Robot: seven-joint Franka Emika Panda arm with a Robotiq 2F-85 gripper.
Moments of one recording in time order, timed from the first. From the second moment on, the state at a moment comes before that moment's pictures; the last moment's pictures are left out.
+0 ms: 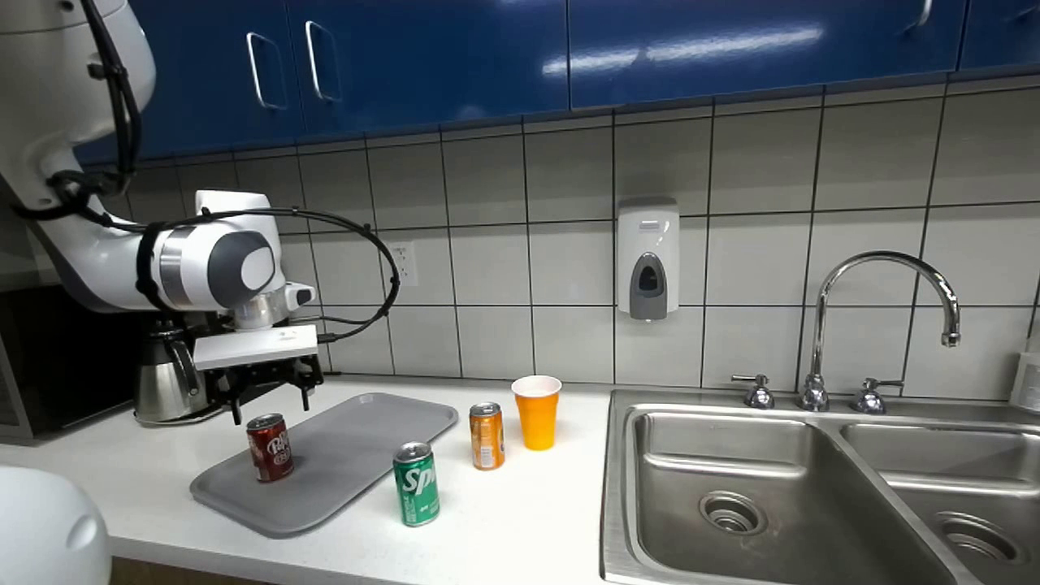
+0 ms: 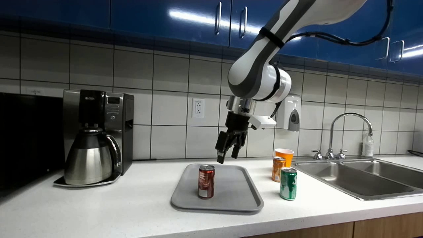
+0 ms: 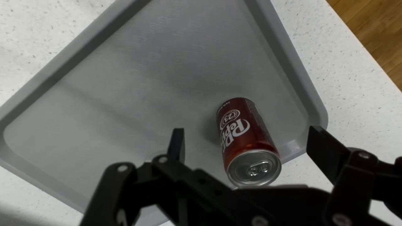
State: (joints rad) arm 0.22 0.03 0.22 -2.43 0.13 2.66 -0.42
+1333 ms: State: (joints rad) arm 0.23 0.22 0.28 -2.28 0.05 2.57 -0.44
